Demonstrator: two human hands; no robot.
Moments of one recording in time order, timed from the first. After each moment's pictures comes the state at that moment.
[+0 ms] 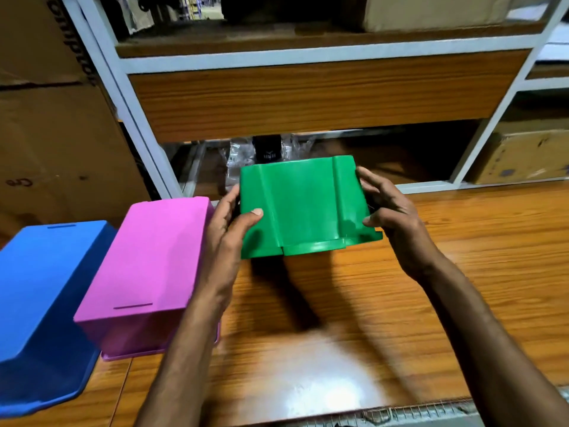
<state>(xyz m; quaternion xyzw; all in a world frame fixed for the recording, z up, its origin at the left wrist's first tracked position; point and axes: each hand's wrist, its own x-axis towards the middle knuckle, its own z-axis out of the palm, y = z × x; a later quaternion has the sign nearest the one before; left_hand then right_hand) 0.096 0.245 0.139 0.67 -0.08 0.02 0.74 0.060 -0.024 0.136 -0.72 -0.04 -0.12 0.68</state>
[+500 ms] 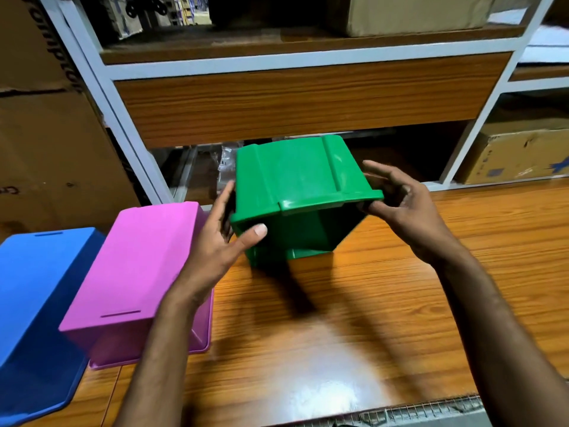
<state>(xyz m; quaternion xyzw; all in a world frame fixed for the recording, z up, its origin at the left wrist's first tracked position) 0.115 0.256 0.128 0.70 -0.20 -0.07 0.68 0.053 -0.055 0.164 -0.77 -0.03 -0.15 0.61</state>
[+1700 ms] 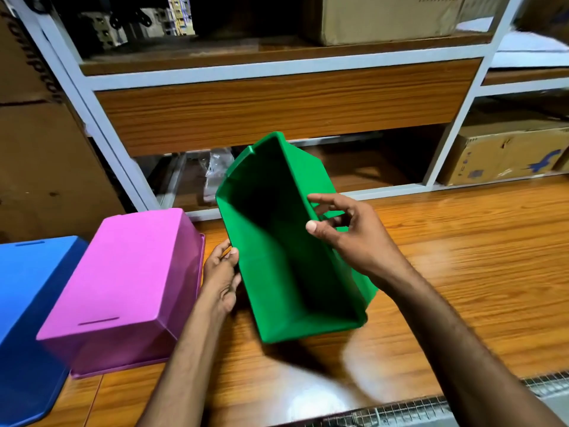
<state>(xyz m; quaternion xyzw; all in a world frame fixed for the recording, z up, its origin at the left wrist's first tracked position) 0.135 0.204 0.046 0.57 0.18 -0.10 0.80 0.038 -0.013 0.156 -0.80 0.03 -0.15 0.58</state>
